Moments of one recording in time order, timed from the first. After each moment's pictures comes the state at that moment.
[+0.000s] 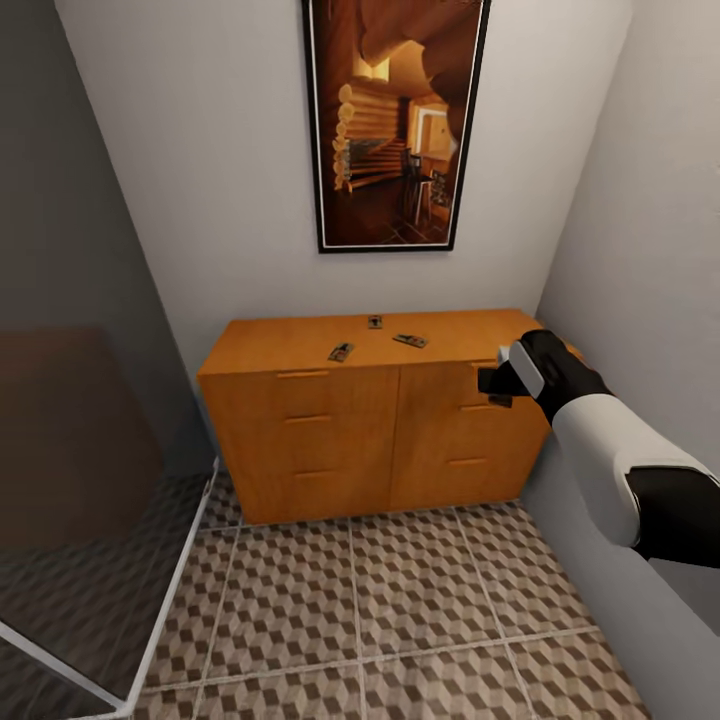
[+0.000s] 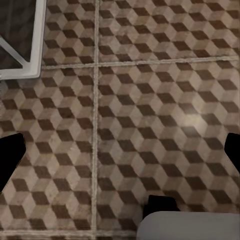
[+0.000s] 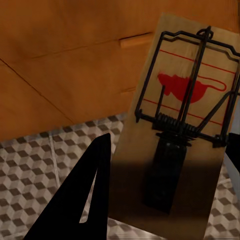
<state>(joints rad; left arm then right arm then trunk) -0.14 0.14 0.14 0.07 0.01 -0.80 -0.09 -1.37 -0.09 0.04 -0.44 -0.17 0.94 -0.12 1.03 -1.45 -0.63</state>
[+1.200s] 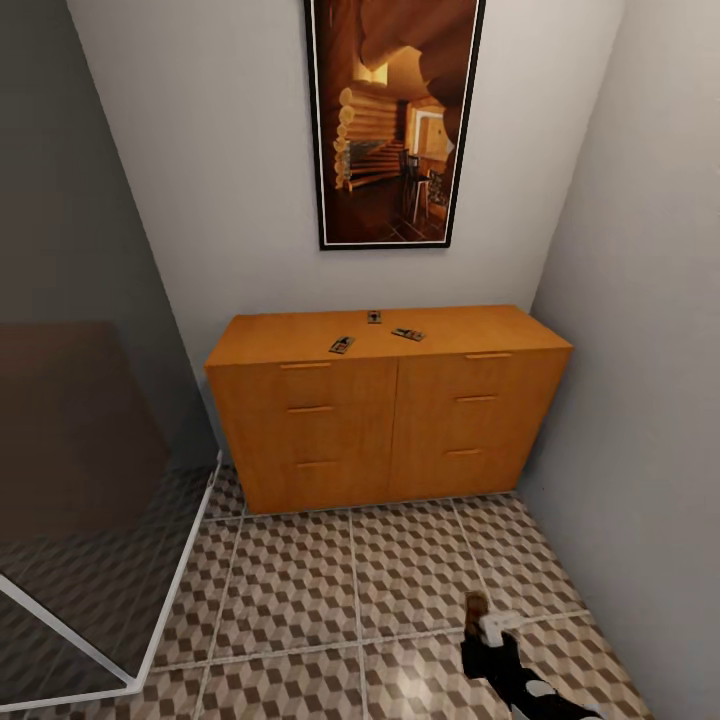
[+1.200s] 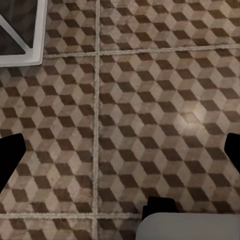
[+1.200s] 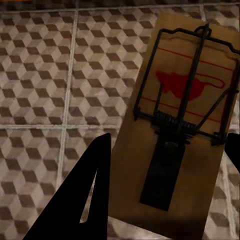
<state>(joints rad) -0.14 0.14 0.14 0.07 0.01 -0.80 -0.09 -0.57 -0.03 0.04 -0.02 -0.01 -0.35 0.14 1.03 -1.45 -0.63</state>
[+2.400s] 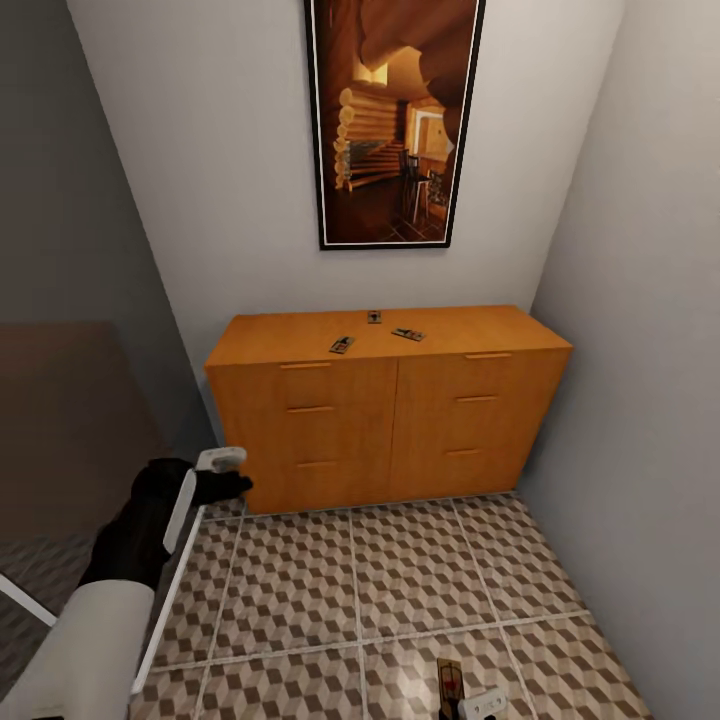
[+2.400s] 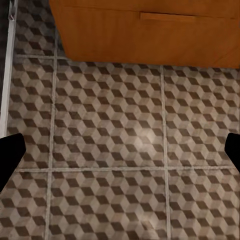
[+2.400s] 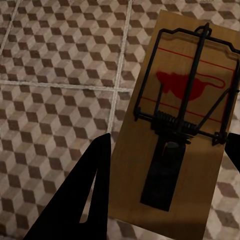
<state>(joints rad) -0.72 0.04 0.15 -1.08 0.00 1.00 -0.09 -0.39 0.04 0.04 -0.02 0.07 -0.51 0.20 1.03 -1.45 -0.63</state>
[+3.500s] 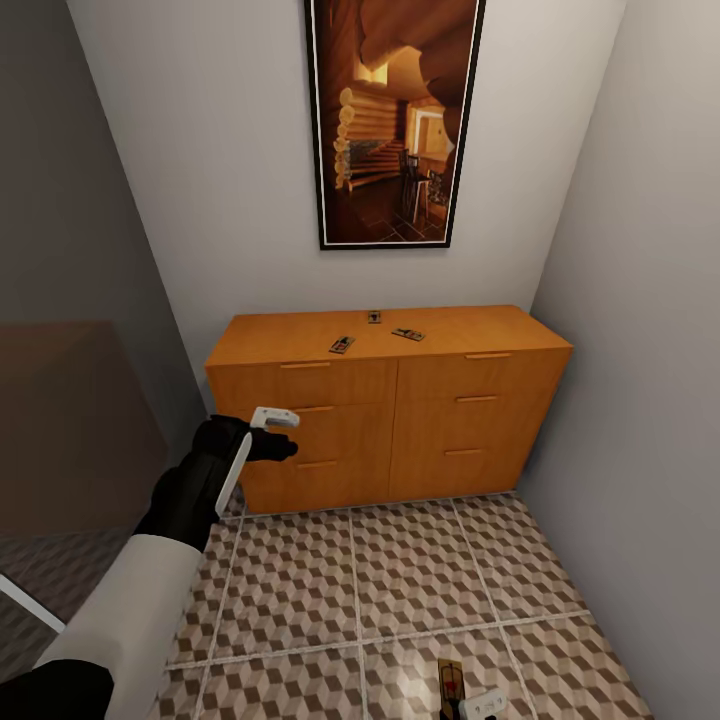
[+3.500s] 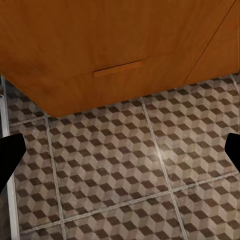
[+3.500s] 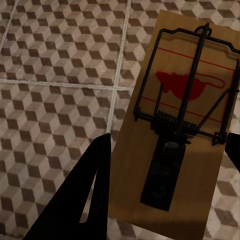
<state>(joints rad) -0.85 -0.04 -0.09 -1.10 -0.07 1.02 -0.10 -0.39 0.04 0.04 -0.02 0.07 -0.51 0.20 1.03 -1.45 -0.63</state>
